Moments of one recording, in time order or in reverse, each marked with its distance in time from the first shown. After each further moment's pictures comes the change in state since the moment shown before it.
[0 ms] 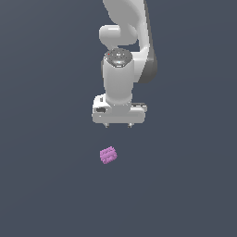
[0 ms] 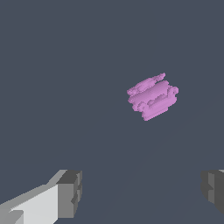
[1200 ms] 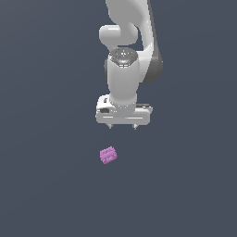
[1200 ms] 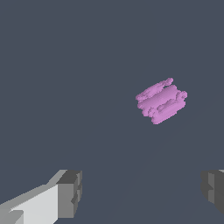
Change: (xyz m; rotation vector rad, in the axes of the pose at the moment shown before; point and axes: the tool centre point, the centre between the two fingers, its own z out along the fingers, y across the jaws) arm 0.010 -0.017 -0.006 0.021 0.004 0.042
